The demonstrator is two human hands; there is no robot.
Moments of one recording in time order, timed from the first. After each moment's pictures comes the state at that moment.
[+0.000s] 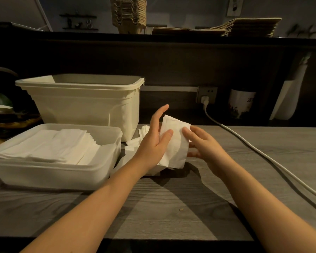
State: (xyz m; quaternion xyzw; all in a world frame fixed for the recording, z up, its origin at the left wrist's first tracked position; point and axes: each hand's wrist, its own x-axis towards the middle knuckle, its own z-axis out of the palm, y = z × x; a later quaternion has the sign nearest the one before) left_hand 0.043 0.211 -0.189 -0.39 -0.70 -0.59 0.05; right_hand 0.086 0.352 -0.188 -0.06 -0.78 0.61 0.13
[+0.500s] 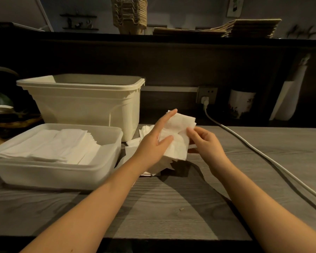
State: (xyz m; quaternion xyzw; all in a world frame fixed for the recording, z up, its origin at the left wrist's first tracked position) left_hand 0.041 0.209 -0.189 -0.37 -0.74 -0.56 0.01; right_hand 0.083 0.354 -0.194 -0.05 -0.77 0.59 0.23
